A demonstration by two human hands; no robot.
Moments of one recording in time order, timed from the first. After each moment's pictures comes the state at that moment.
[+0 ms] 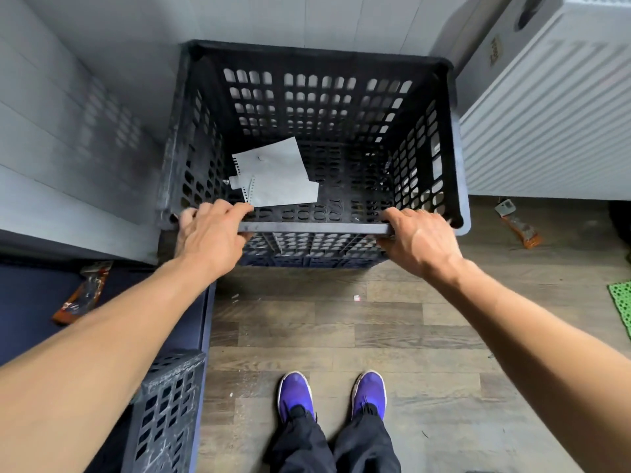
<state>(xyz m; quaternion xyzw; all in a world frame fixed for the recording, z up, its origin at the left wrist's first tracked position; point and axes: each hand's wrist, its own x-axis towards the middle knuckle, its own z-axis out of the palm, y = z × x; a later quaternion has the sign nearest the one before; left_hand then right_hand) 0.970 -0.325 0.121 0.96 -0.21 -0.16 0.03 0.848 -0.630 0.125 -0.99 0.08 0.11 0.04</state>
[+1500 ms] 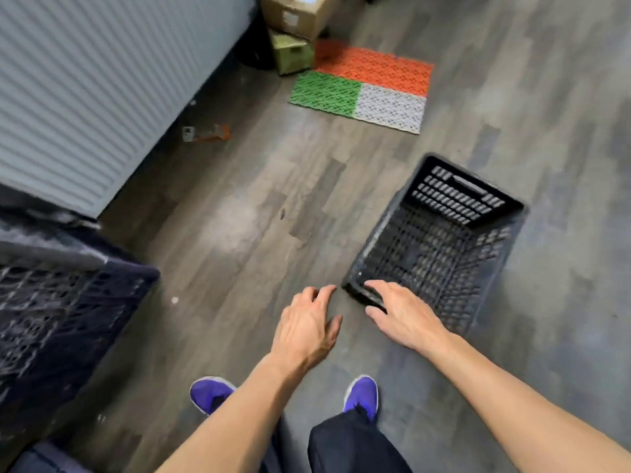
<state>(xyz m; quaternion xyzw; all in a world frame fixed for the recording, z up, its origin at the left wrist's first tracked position) 0.326 -0.572 0.141 0.65 -0.67 -0.36 0.00 0.133 -0.613 0.146 -0.68 0.62 0.12 0.37</state>
